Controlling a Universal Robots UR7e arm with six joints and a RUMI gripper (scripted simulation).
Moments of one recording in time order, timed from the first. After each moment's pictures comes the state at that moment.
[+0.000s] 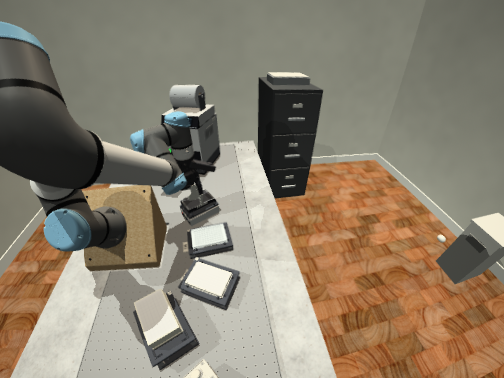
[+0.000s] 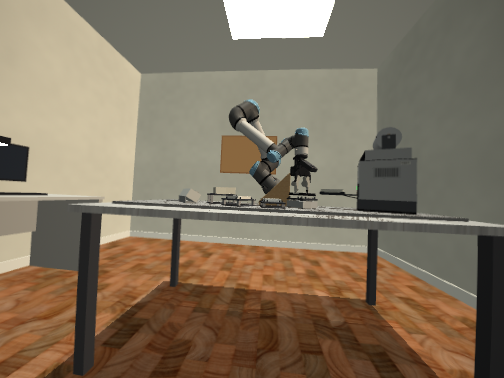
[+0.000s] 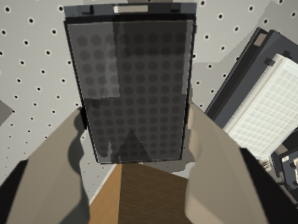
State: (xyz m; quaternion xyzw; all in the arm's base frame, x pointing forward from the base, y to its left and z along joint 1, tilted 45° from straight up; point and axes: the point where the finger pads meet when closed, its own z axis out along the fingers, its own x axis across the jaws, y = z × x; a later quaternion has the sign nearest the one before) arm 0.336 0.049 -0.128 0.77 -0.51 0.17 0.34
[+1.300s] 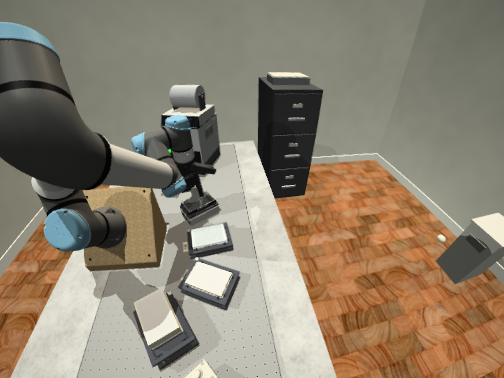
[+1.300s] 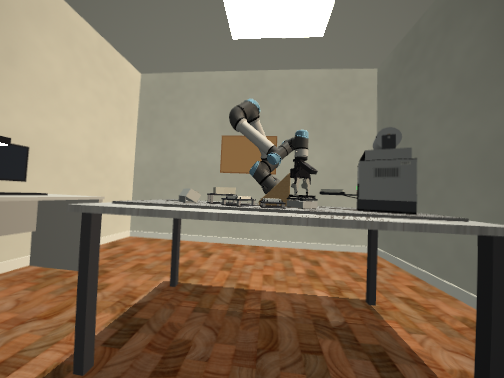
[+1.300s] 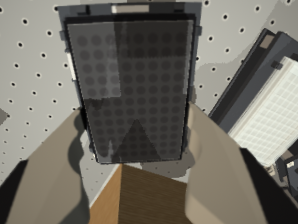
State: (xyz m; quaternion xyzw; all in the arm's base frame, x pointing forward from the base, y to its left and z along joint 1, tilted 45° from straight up) arm 0.335 0.041 -0.136 0.77 -0.51 0.17 0.34
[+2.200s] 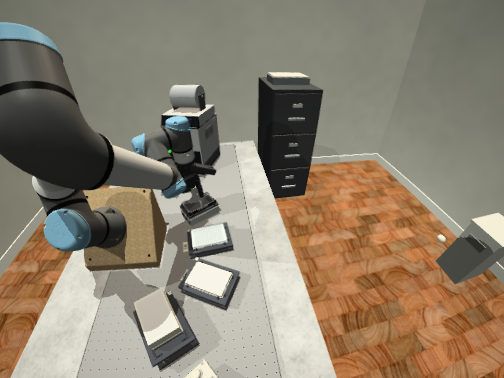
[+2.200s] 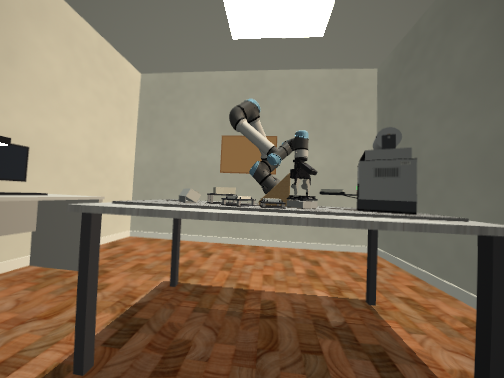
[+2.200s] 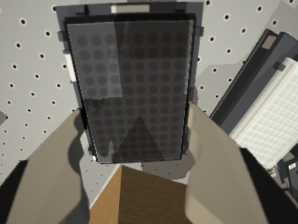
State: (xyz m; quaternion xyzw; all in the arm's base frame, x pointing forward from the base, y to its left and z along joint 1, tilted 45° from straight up) arm 0.334 0.038 -0.138 0.77 -0.51 0.17 0.34
